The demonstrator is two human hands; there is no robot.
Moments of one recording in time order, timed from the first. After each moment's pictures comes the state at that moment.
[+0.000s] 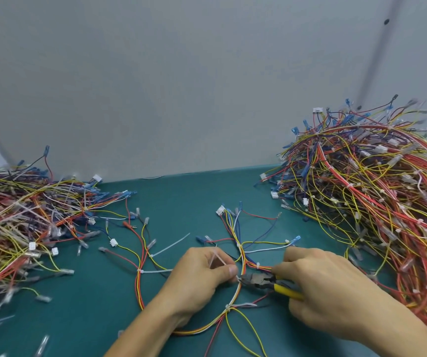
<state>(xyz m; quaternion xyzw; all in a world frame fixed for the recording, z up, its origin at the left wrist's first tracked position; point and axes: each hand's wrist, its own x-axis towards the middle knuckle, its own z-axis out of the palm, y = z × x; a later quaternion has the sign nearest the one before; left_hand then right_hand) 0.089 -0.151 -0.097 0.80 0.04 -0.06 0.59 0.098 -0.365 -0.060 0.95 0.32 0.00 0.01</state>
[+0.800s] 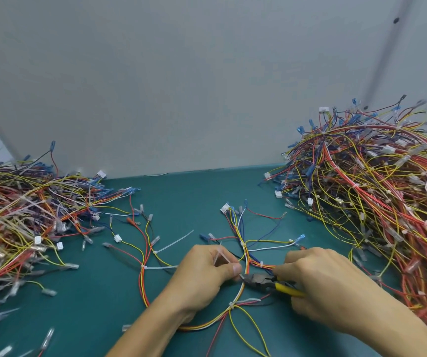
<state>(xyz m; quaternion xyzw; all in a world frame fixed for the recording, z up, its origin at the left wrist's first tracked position) 0.089 -0.152 -0.095 0.81 0.05 -0.06 0.58 0.102 -0.359 -0.057 0.94 0.32 -0.05 0.06</state>
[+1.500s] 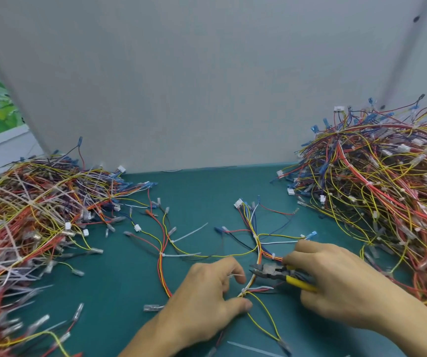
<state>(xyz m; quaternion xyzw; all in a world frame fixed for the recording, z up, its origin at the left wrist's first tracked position) 0.037 -0.138 -0.091 0.92 -0.11 0.03 0.36 0.094 -0.364 -0.056 0.94 0.34 -0.02 -0.03</state>
